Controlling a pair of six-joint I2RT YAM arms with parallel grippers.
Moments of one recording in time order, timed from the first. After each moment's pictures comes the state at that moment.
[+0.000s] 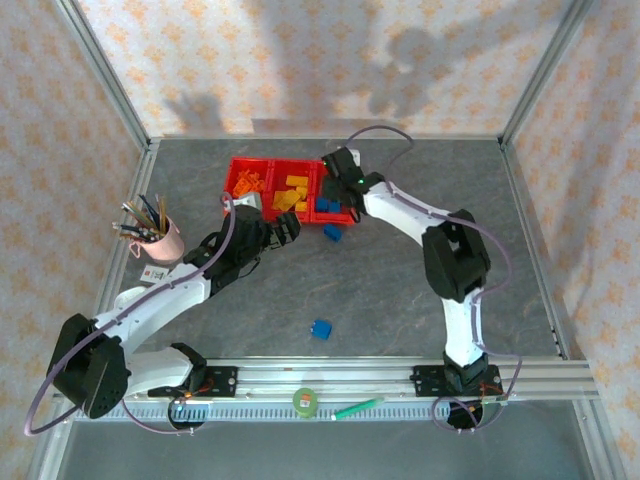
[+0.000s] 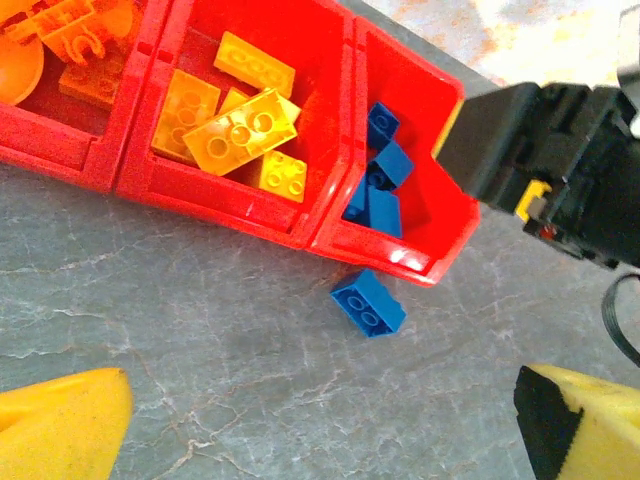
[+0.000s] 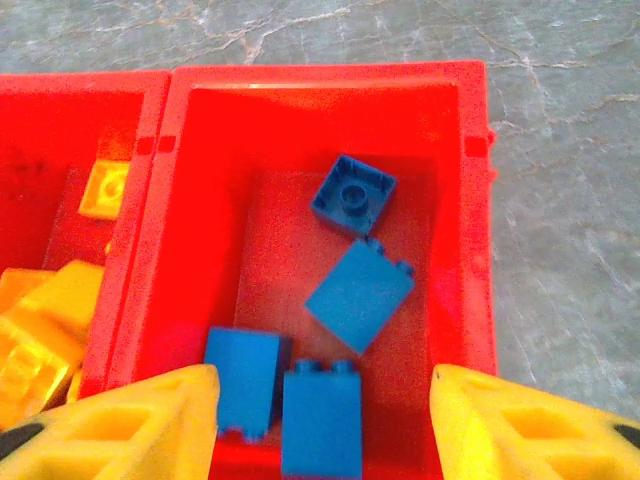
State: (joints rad) left arm -0.51 1.18 0.76 -0.16 -0.12 -0.78; right arm 0.59 2.00 1.60 -0.44 0.26 0.51
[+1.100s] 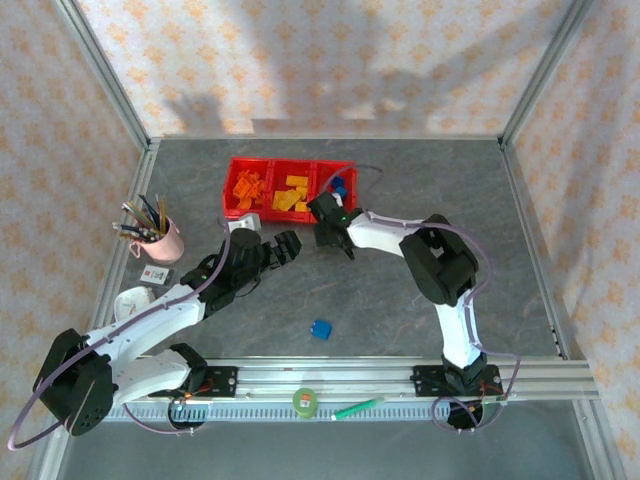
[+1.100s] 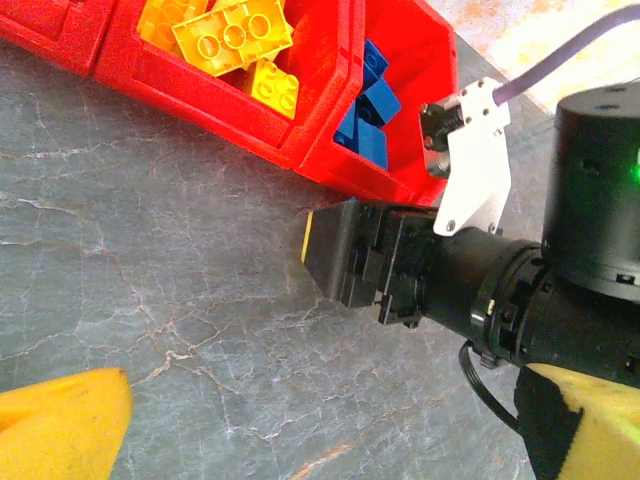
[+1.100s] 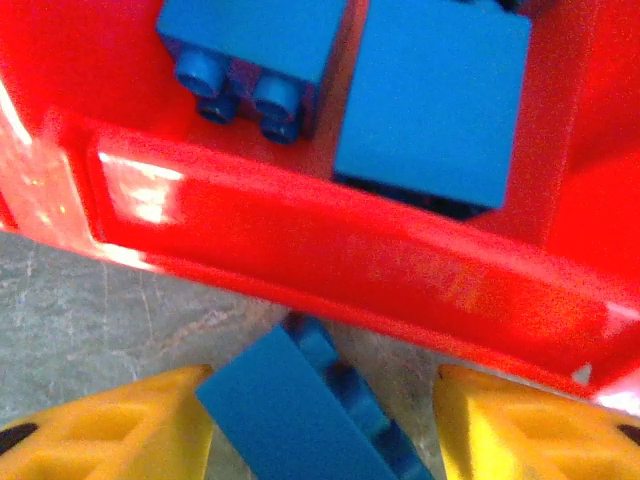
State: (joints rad) left arm -0.58 1.08 0.59 -0.09 -0.11 -0.91; right arm 0.71 2.07 1.38 -0.37 0.27 0.40
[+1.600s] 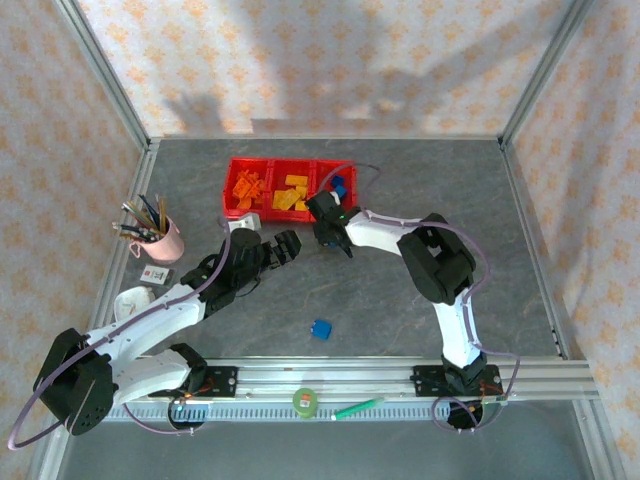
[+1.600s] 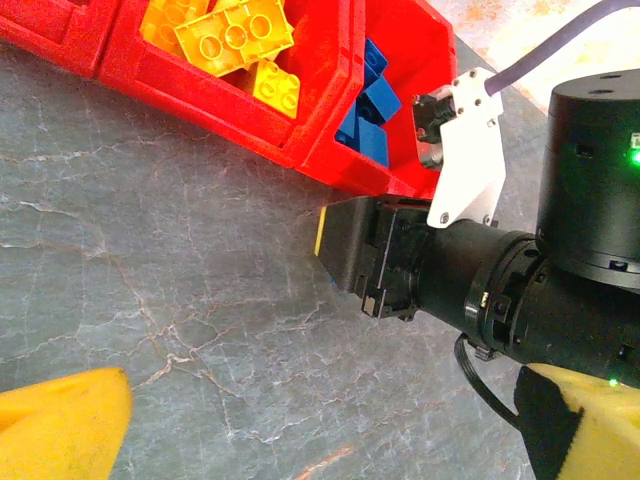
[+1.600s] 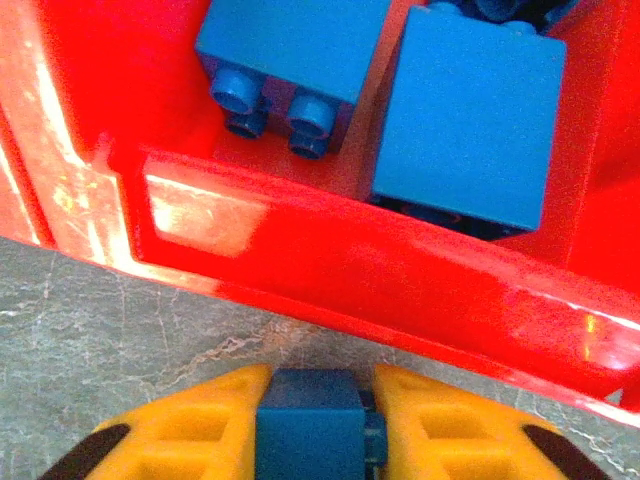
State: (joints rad) left arm -0.58 1.08 0.59 -0.09 -0.12 -0.91; right arm 0.71 2.08 1.40 -0.37 0.27 0.38
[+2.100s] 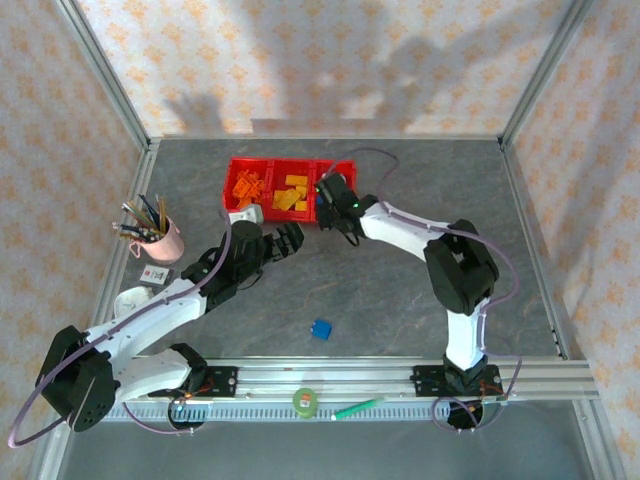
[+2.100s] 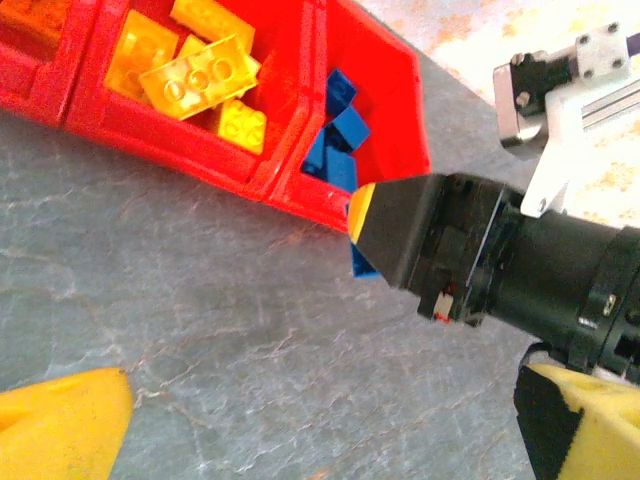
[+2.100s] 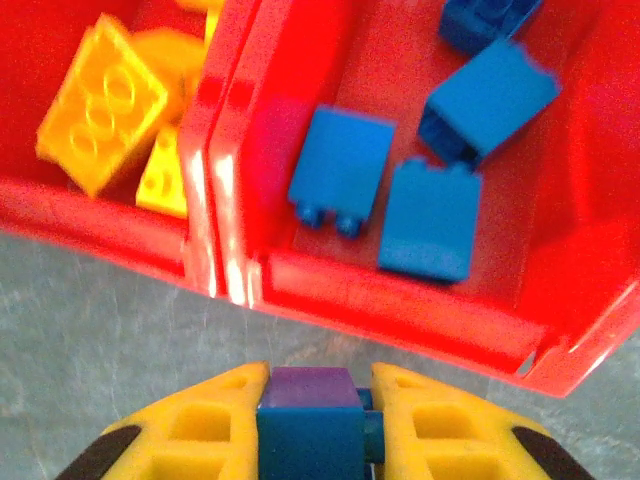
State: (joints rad) left arm -0.58 1.11 0.67 -0.09 -0.13 -0.88; right arm 0.67 1.93 1.43 -0.38 0.17 0.44
